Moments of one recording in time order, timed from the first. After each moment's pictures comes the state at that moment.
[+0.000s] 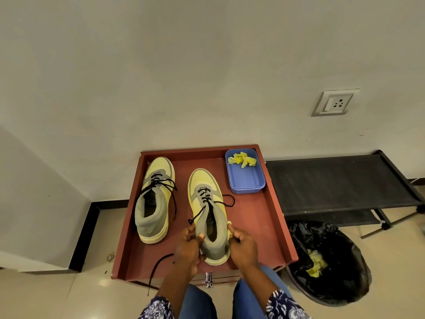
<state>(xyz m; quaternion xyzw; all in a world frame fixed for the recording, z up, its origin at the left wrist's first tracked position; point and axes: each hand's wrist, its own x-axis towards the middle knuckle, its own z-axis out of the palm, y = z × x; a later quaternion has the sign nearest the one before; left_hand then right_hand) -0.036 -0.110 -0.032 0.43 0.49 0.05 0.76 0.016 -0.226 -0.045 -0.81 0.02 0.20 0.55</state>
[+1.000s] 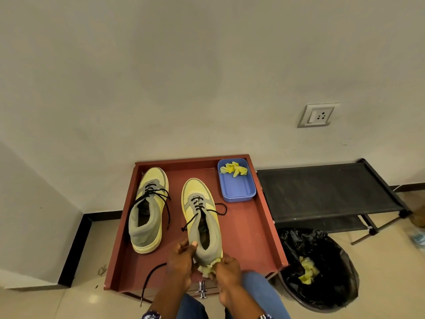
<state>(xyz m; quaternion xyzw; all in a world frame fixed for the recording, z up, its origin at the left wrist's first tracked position) -0.043 -0.110 -0.048 0.42 0.49 0.06 0.76 -0.022 -0.209 -0.046 -0.70 0.24 0.31 0.60</state>
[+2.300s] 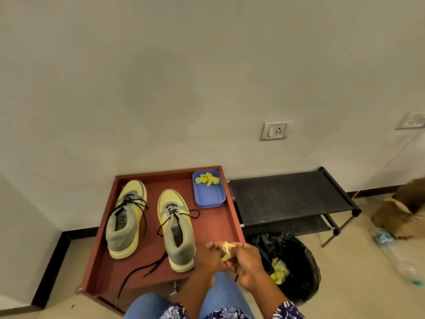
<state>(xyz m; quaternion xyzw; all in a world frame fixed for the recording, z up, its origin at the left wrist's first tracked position) -0.018 -0.240 0.028 0.58 0.40 -0.04 0.71 0.011 -0.330 0.038 -0.63 0.23 0.28 0.69</state>
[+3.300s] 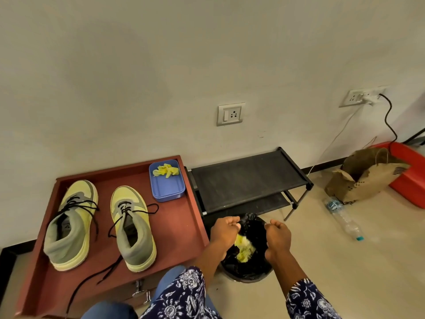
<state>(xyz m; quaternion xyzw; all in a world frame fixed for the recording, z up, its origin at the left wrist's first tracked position) 0.050 -0.358 0.038 0.72 0.22 -0.16 0.64 0.069 -0.482 0.028 -0.65 0.38 0.01 0.66</state>
